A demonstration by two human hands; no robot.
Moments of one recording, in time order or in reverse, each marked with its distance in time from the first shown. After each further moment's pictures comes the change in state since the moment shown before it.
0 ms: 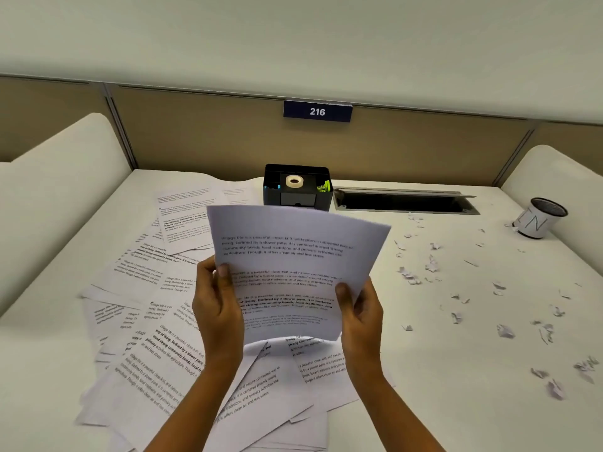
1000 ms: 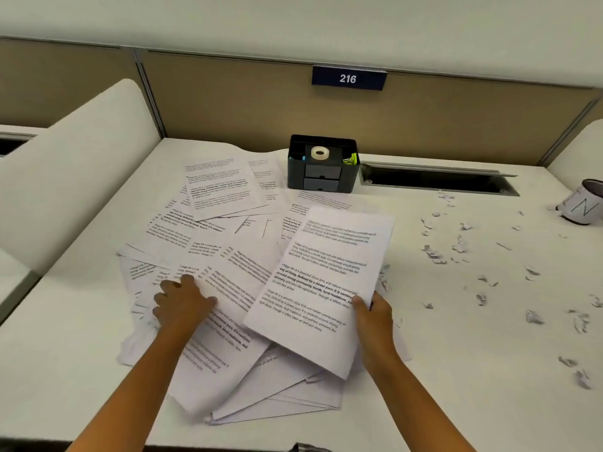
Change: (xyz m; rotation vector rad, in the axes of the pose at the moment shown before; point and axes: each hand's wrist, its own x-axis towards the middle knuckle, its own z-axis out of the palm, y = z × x) left_hand 0.030 -0.085 -0.092 1.235 -0.430 -0.659; right_hand -0.010 0.054 -0.016 -0.256 0.047 0.442
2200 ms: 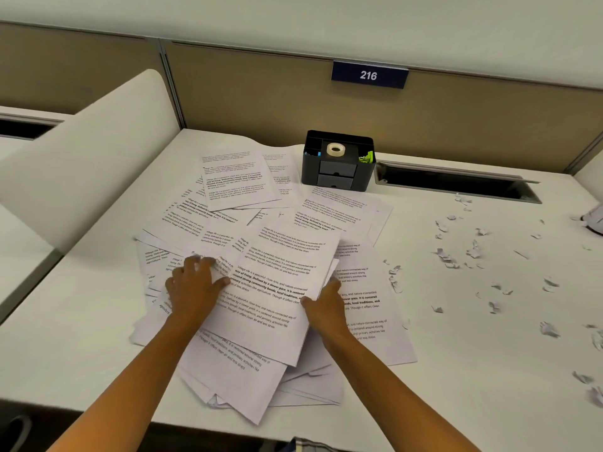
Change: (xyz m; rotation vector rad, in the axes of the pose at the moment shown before) left_hand 0.005 -0.013 0.010 0.022 0.233 0.270; right_hand -0.019 -0.022 0.064 -0.329 -0.325 0.044
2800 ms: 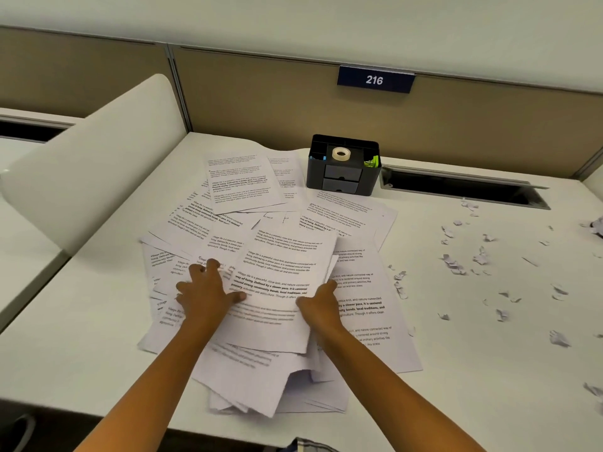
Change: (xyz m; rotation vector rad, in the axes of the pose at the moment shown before) left_hand -0.007 0.016 -0.001 -0.062 -0.106 -0.153; right_hand 0.008 -0.011 0.013 0.046 -0.007 0.057
